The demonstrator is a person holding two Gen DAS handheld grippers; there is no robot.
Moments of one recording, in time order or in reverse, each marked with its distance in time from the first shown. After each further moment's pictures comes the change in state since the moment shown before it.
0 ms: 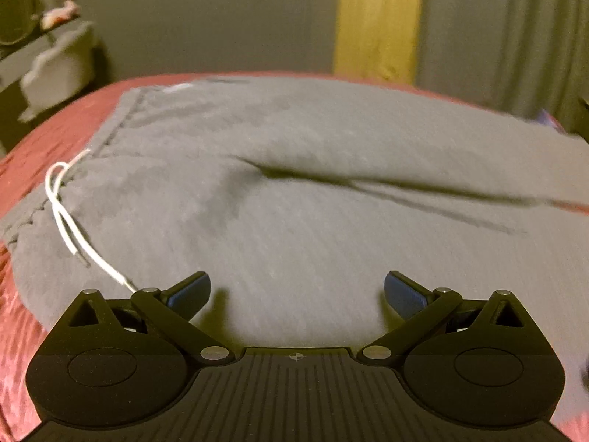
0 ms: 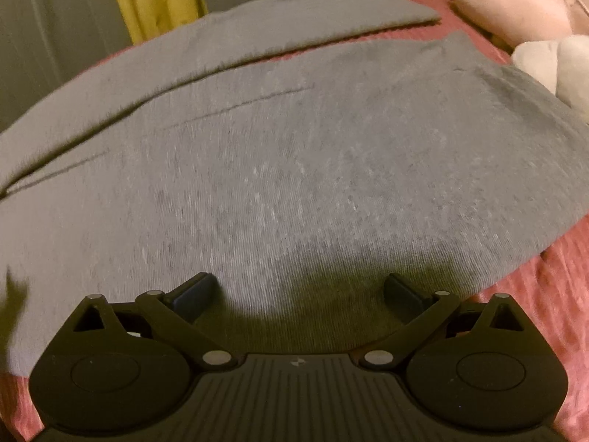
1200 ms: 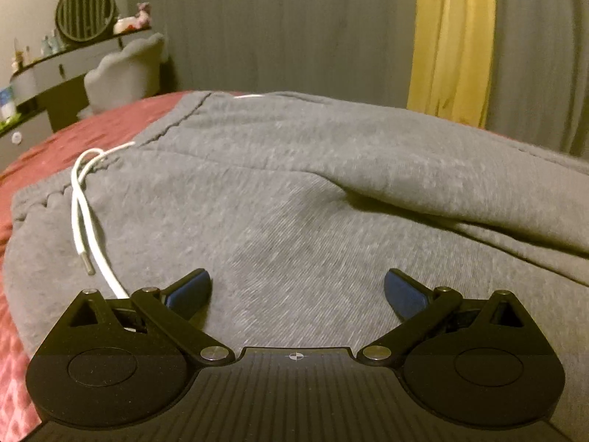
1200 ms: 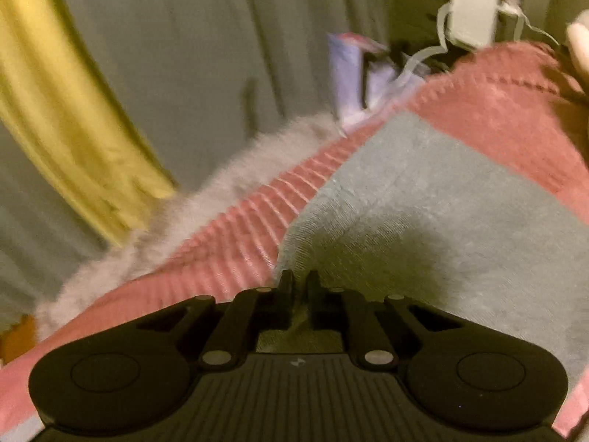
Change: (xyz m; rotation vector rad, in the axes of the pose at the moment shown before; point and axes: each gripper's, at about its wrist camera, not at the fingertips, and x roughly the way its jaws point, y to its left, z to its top) left arm 0.056 0.024 -0.013 -0.093 -0.111 0.180; right arm 0.150 0.012 0.356 0.309 -0.177 0.006
